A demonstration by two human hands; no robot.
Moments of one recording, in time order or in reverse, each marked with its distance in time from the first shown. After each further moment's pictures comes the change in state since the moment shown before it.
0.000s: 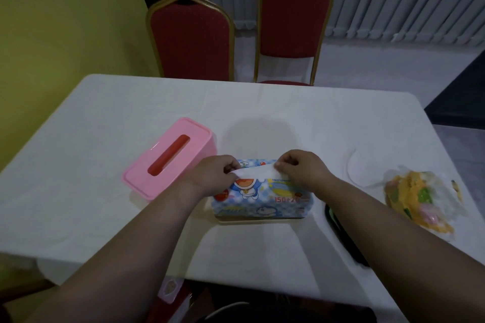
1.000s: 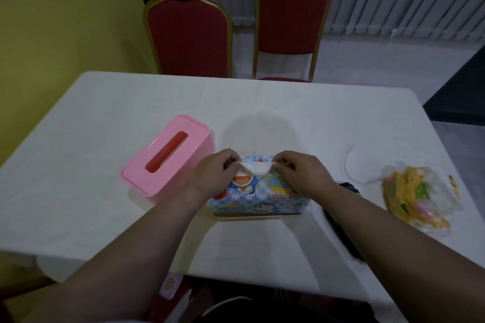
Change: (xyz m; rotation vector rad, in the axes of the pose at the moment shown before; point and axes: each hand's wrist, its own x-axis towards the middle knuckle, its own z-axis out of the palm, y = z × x) left_hand -0.007 0.007 0.013 -0.095 0.178 0.067; right_hand -0.017 0.009 0.002 -0.160 0.050 -0.203
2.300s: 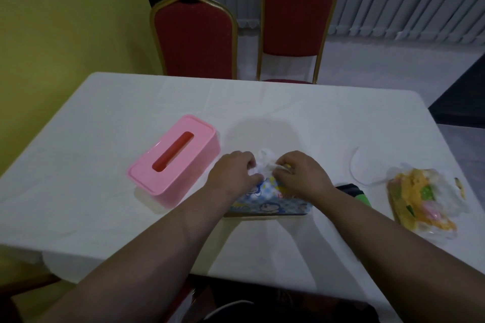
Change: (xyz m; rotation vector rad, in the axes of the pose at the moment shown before) left_hand 0.006 0.017 0.017 0.257 0.018 0.045; right_hand 0.002 -0.005 0.013 -0.061 0.033 -0.031
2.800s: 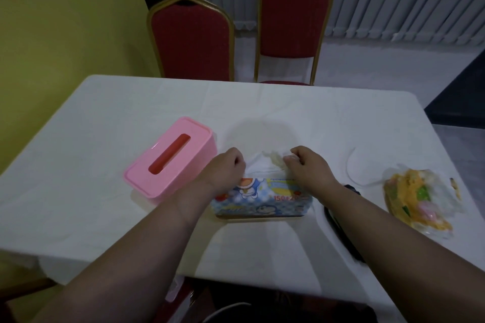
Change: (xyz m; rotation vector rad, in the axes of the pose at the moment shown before) left_hand 0.003 -0.007 -0.013 -0.240 -0.111 -0.125; right_hand 0.000 0.007 -0.014 0.230 0.078 0.197
